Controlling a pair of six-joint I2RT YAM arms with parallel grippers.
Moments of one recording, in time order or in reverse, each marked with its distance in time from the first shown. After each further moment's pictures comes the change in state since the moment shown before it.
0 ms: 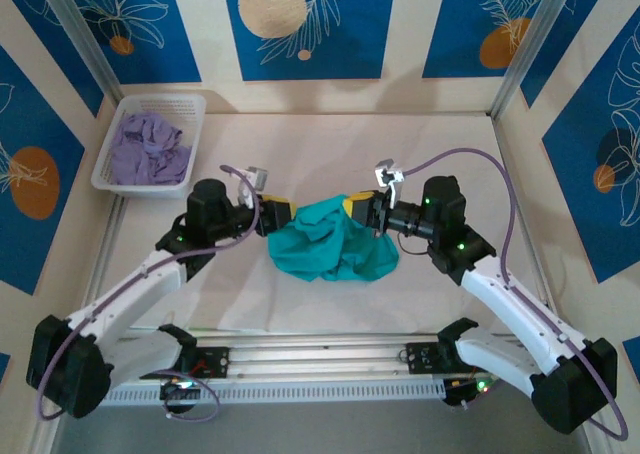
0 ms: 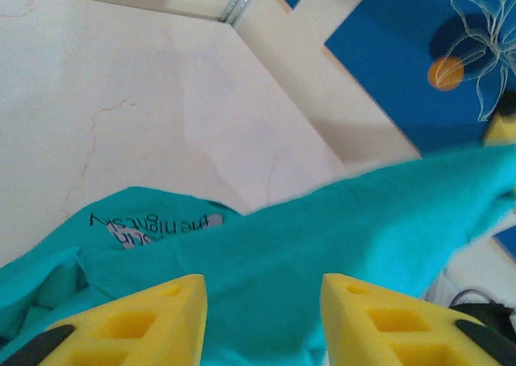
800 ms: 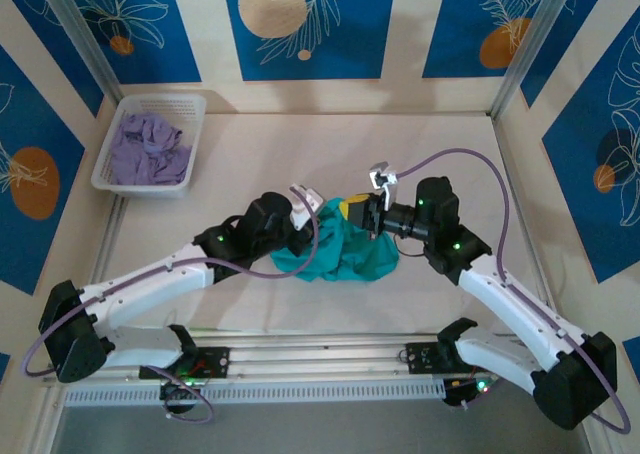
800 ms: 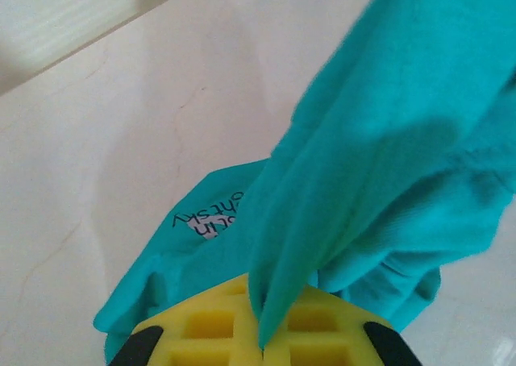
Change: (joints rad) left arm -0.386 0.170 0.234 -0.296 -0.580 0.428; right arm 0.036 0.005 0.000 -0.038 0.063 -0.029
